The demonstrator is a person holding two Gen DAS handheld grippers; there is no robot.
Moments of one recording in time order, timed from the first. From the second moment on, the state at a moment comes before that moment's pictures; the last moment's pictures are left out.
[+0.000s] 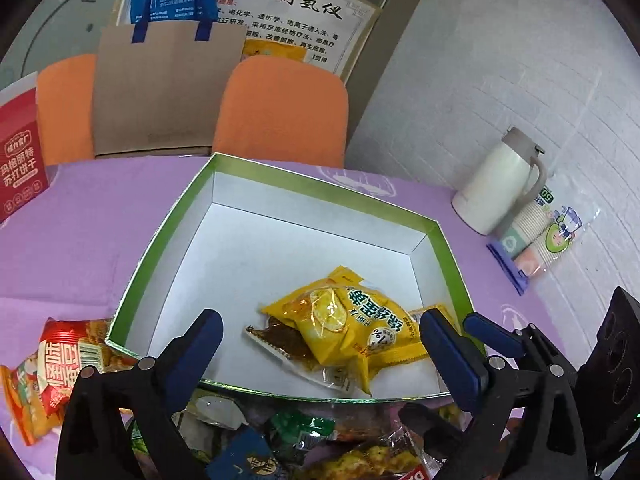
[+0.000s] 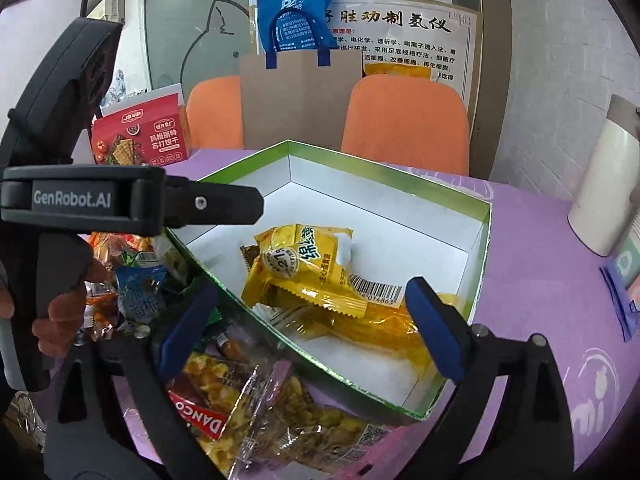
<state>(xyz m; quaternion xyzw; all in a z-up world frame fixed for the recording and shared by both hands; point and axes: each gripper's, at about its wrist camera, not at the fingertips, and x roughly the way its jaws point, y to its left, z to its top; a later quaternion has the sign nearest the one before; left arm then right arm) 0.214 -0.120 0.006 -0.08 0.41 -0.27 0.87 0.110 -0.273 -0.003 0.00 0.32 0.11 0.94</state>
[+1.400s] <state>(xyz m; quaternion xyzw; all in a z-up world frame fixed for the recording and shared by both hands) 0.043 0.034 -0.019 -0.08 0.41 -0.16 0.90 0.025 -0.239 -0.047 0.17 0.38 0.17 0.89</state>
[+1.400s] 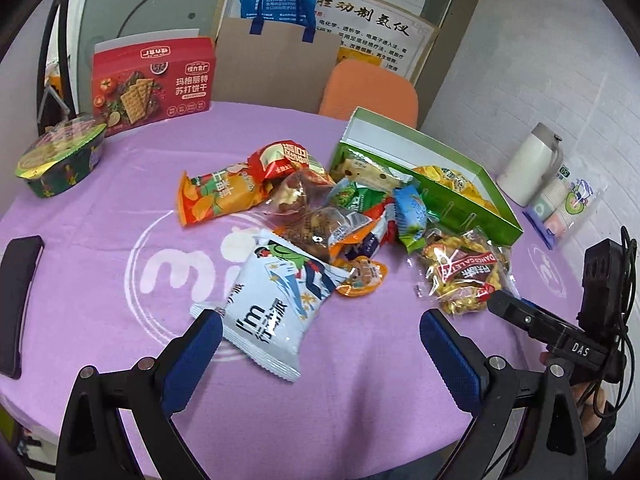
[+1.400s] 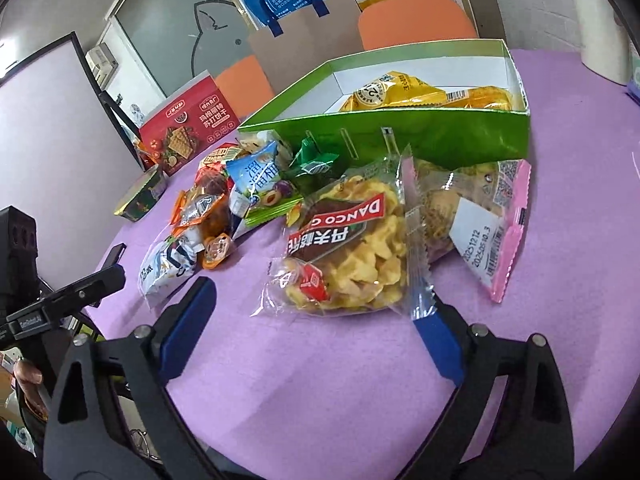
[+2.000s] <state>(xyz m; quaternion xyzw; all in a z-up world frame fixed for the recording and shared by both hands) 0.077 0.041 -0.056 -0.07 0.46 -0.19 0.87 0.024 -0.246 -0.053 0.19 0.39 0.14 0.89</state>
